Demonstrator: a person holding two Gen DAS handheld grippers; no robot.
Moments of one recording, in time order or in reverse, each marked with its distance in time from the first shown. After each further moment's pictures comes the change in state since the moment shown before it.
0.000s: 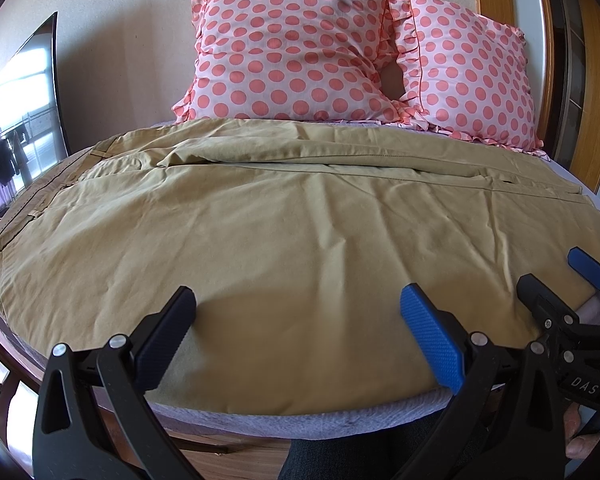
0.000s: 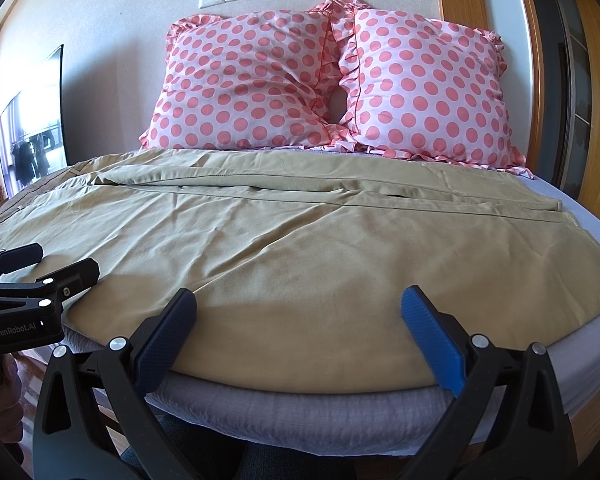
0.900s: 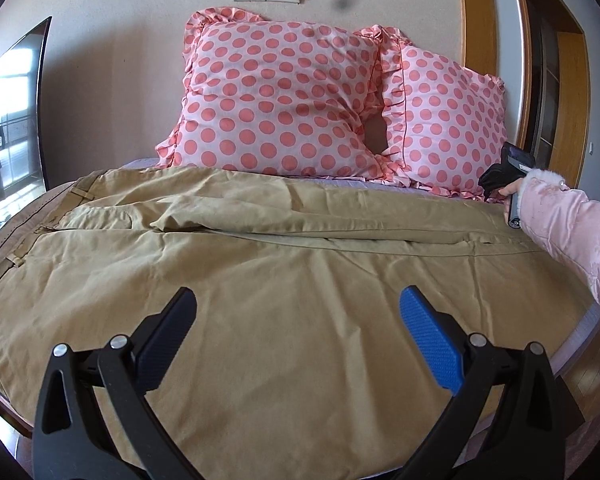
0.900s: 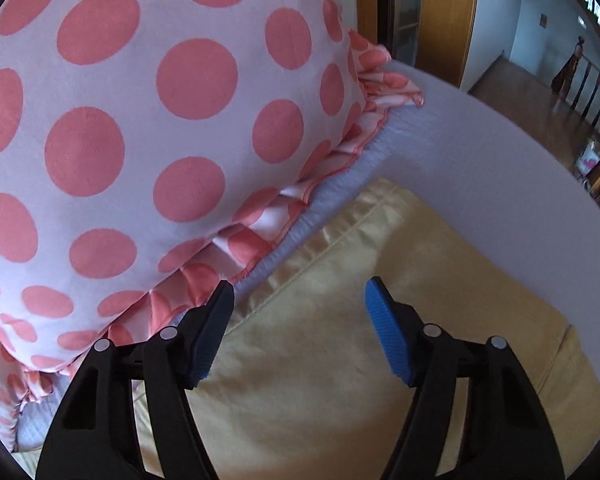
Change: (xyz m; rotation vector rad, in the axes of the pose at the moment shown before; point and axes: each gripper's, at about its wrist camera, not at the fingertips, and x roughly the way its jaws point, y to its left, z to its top) left arm -0.001 0.039 0.041 -0.031 -0.131 -0.148; right arm 0.269 -0.333 0.187 0.664 0.411 -0.653
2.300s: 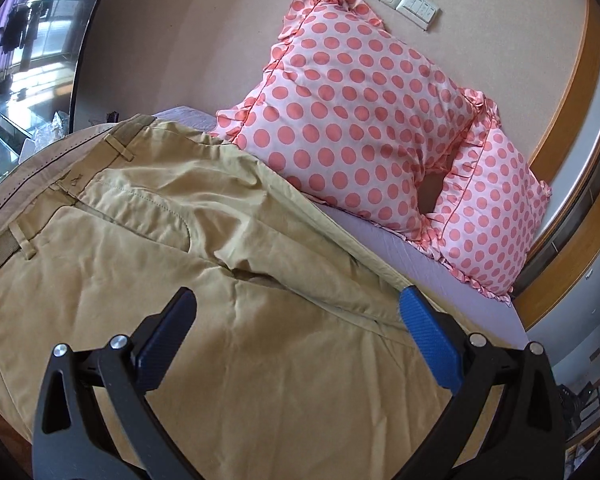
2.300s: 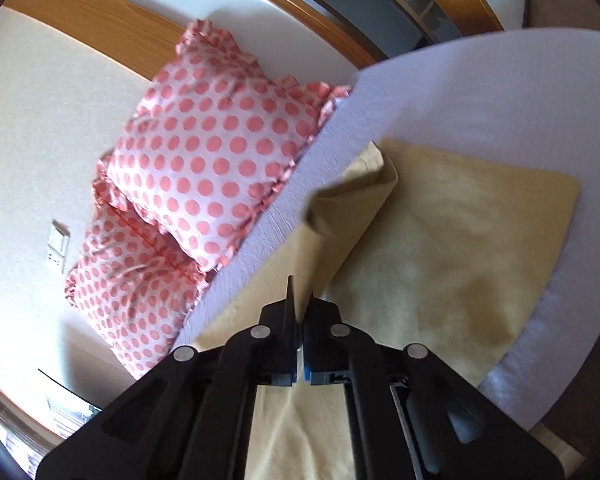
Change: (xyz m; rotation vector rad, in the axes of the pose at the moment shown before) left arm 0.024 0.121 0.080 -0.421 0.103 -0.056; right arm -0.136 -0.271 -0.199 0.310 -0.233 0.830
